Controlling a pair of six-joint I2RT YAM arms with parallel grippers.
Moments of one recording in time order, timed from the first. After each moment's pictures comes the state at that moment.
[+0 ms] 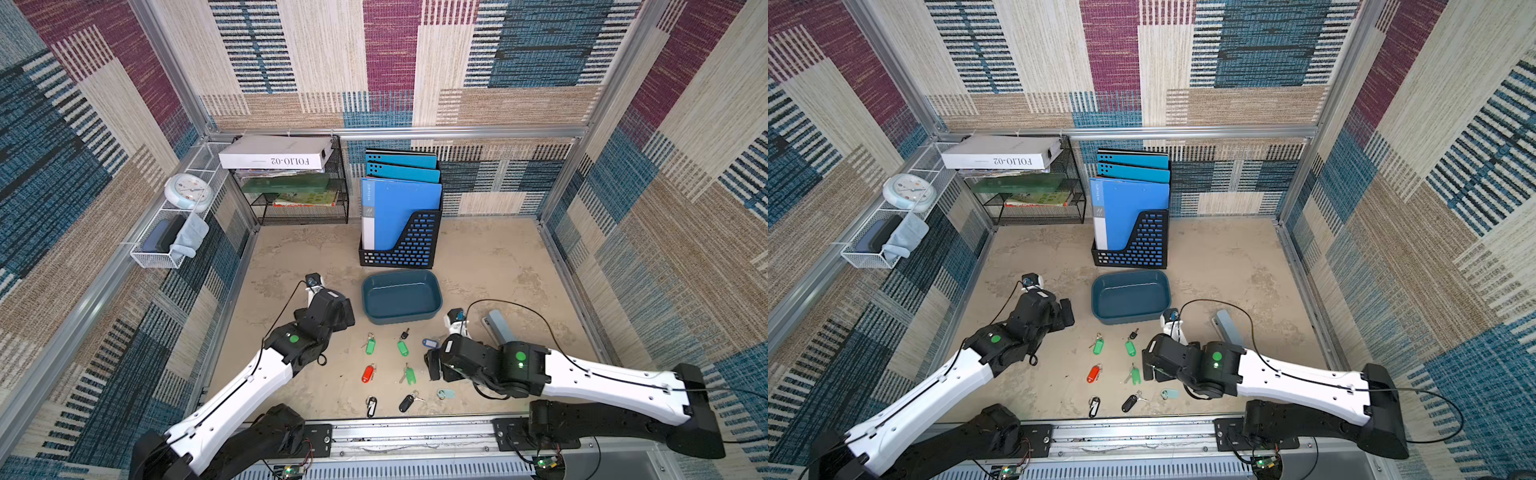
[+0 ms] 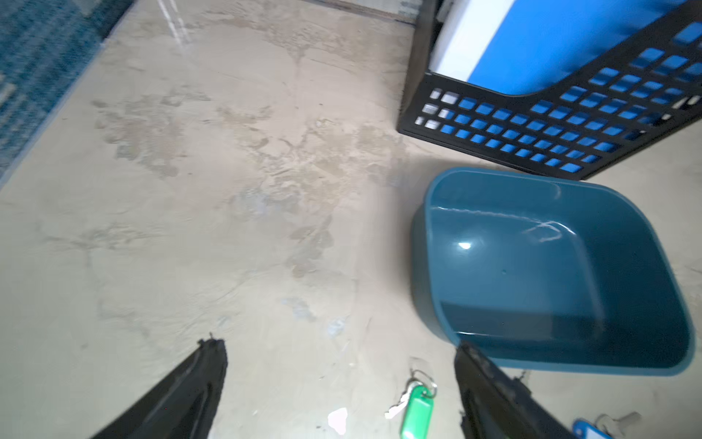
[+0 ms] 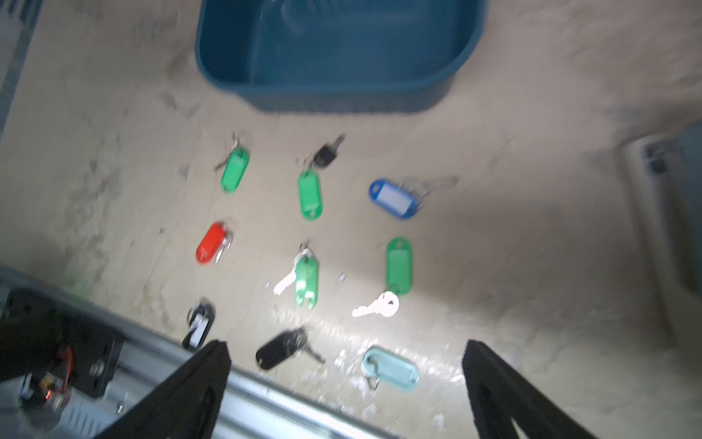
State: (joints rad) left arm -0.55 0.92 0.71 -0.57 -0.49 -0.60; right arm 1.25 1.00 0.82 -0.78 0.53 0.95
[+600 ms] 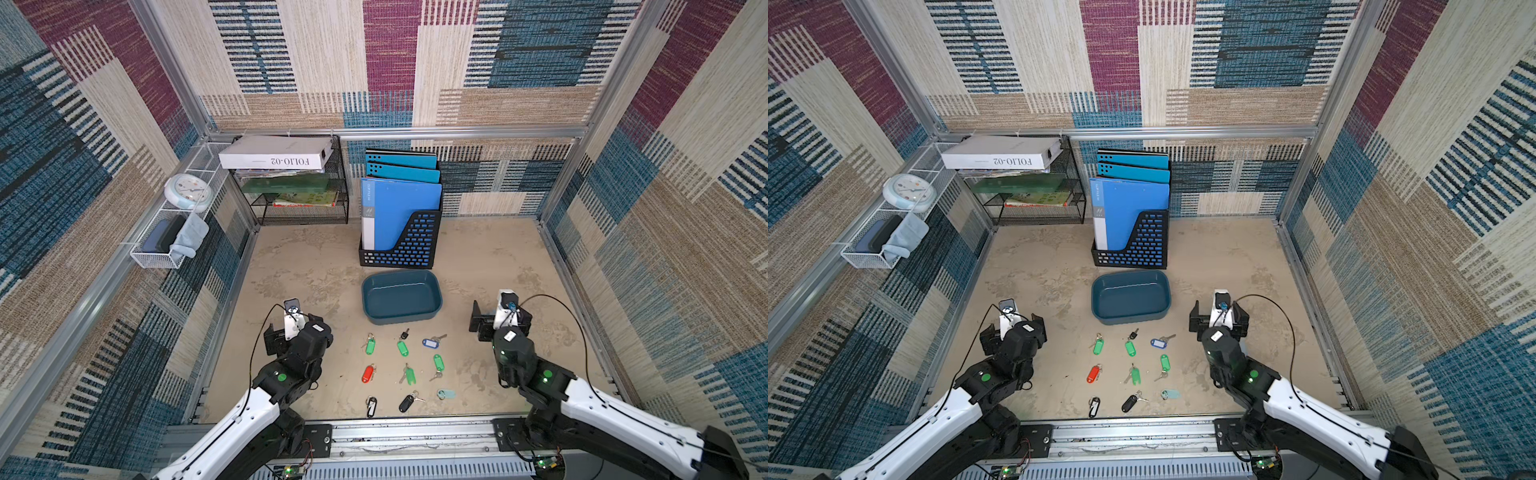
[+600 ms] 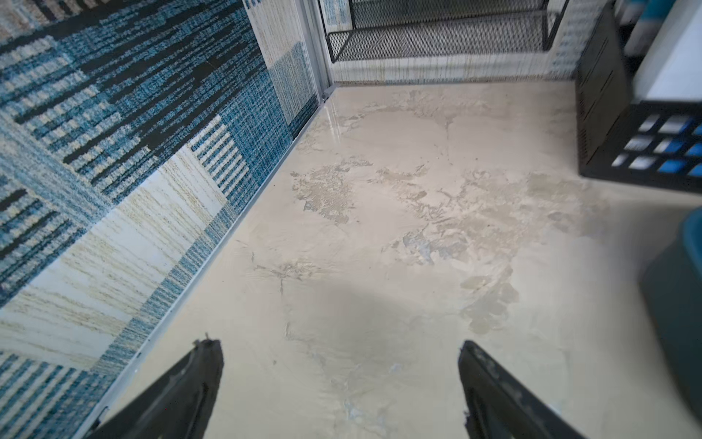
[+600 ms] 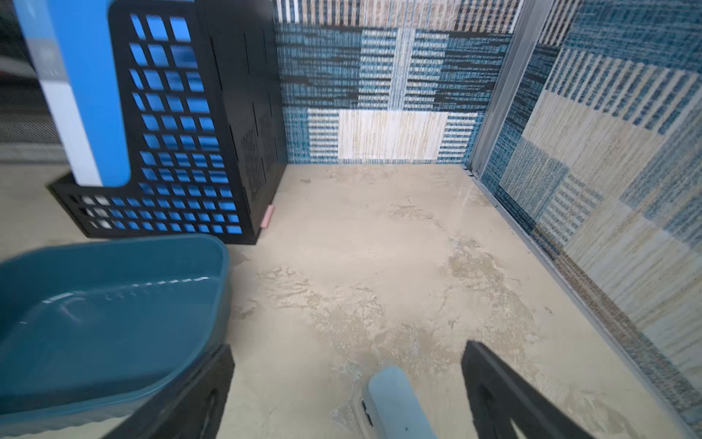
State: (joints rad) left arm -0.52 0.74 0.40 -0.34 -0.92 -0.31; right arm 0.83 0.82 0.36 0.08 0.90 0.20
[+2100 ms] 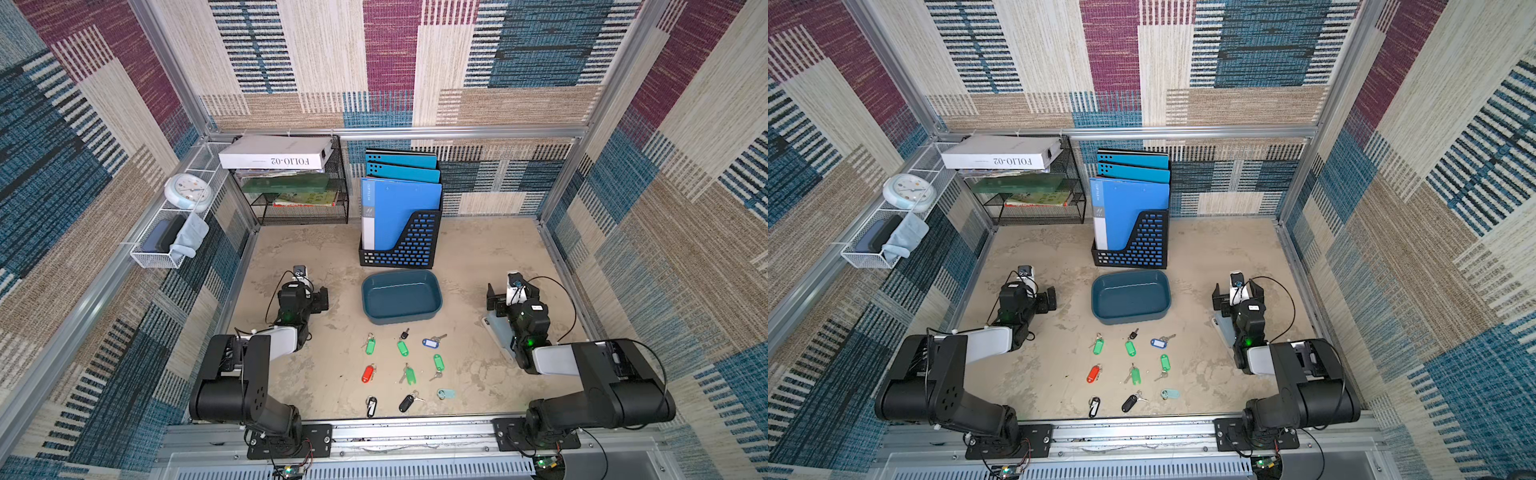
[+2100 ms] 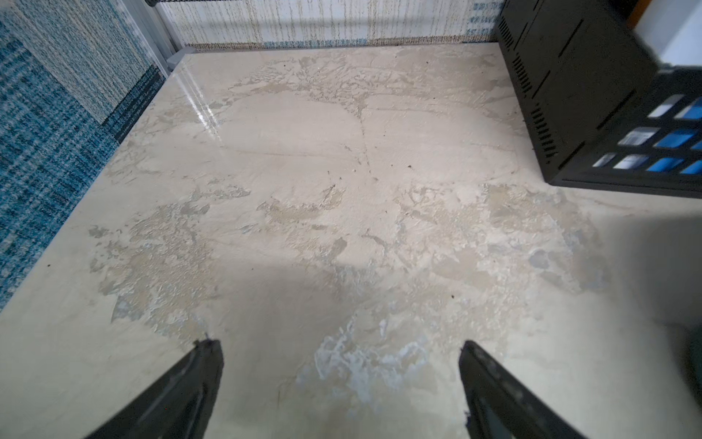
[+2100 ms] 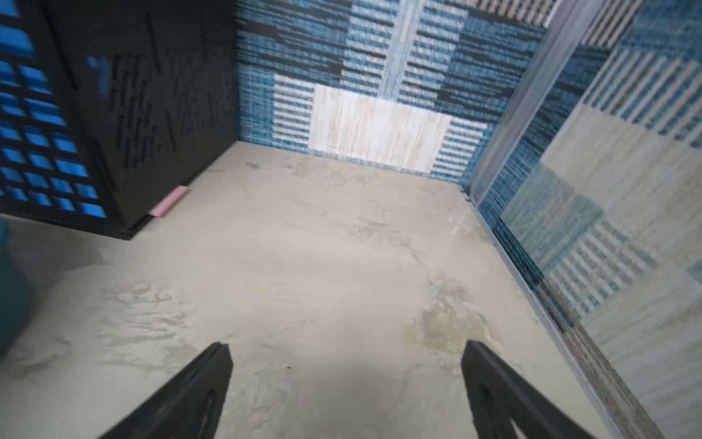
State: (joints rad) left arm -0.02 1.52 0.50 0.50 -0.12 0.00; right arm 0.10 1.44 0.24 1.03 0.16 -0.16
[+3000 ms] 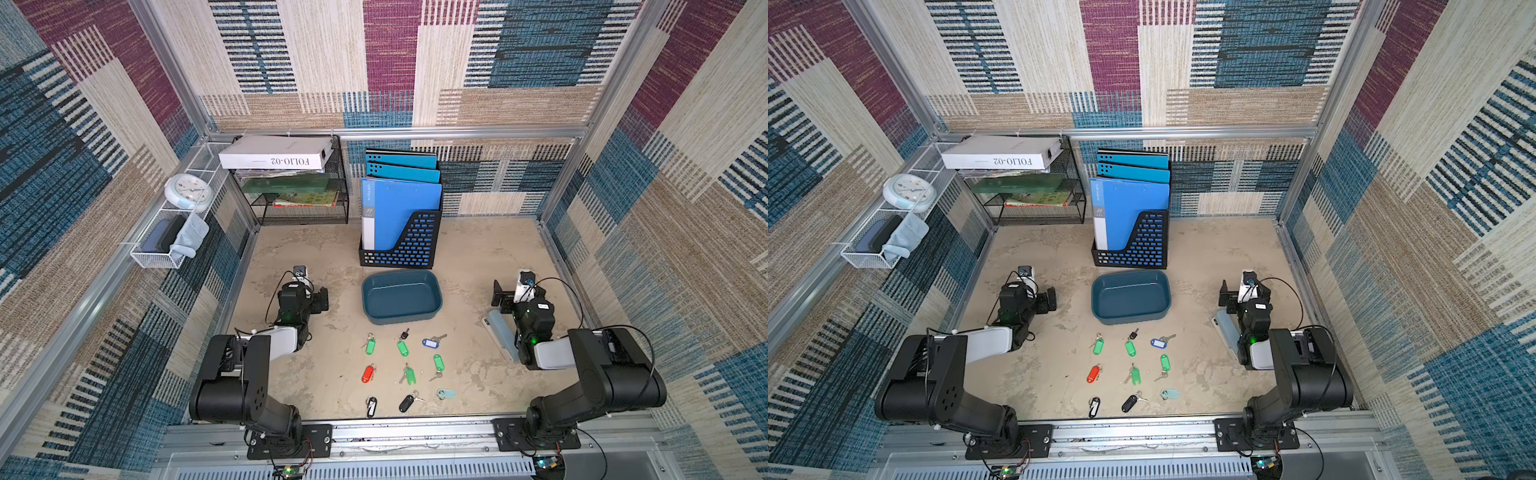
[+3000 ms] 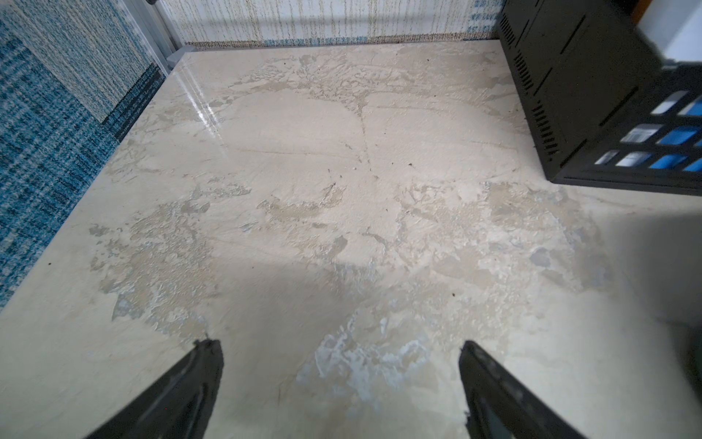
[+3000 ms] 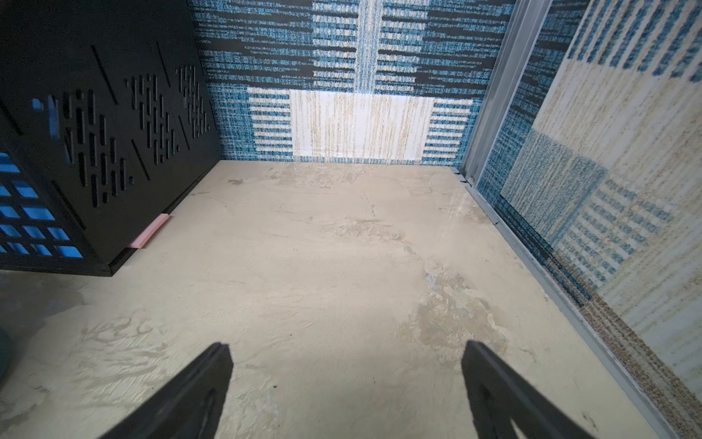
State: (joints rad) left arm -0.02 1.52 0.50 0.50 -0.12 0.00; right arm 0.02 1.52 0.24 1.13 0.09 -0.05
